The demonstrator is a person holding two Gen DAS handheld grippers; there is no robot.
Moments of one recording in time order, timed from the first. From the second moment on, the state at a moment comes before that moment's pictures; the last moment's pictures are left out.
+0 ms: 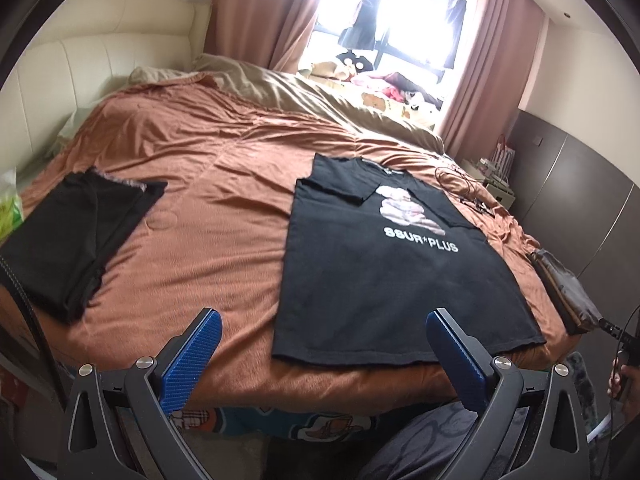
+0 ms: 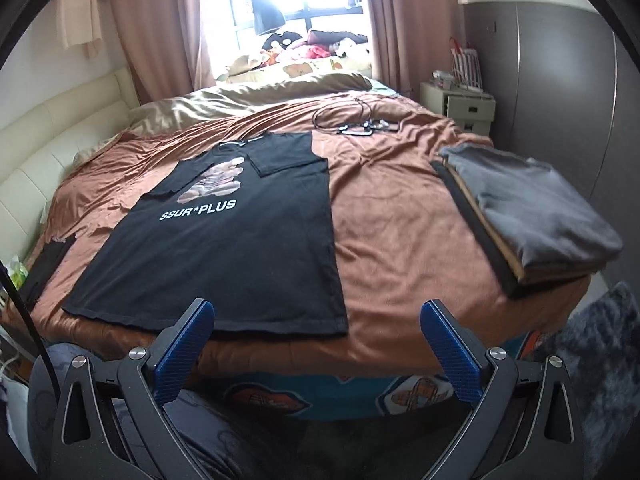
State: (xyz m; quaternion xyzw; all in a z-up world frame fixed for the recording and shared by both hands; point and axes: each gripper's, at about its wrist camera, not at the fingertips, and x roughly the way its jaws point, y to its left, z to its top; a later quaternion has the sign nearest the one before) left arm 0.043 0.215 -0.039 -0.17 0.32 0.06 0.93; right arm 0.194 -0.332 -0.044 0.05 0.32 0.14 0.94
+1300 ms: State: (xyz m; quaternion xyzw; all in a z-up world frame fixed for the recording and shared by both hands) left arm 0.107 0.251 -0.179 -0.31 0.42 0.09 0.85; right arm 0.289 -0.356 -0.170 0.20 0.39 0.17 0.88
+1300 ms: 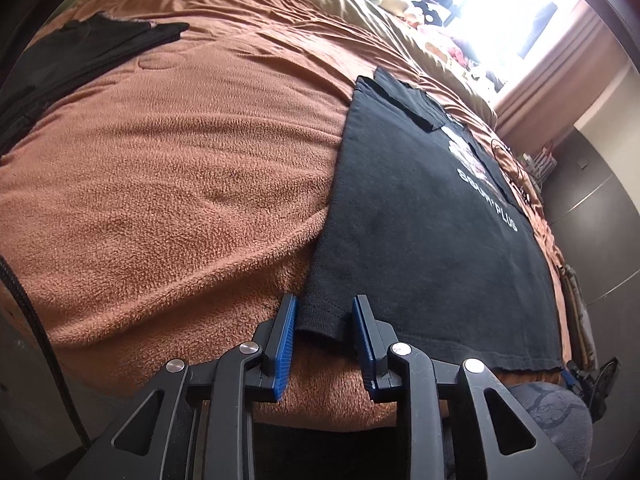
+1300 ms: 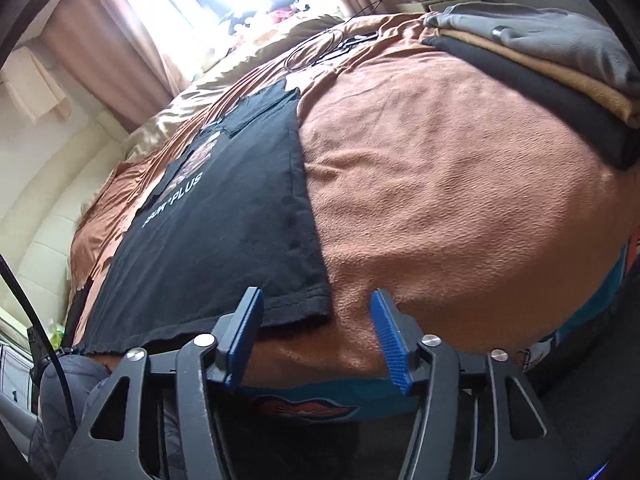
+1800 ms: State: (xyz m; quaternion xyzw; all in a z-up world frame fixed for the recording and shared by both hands) left arm 0.103 0.260 -0.186 -0.40 0.40 0.06 0.82; right arm 0.301 -0.365 -0.199 0.35 0.38 0.24 0.82
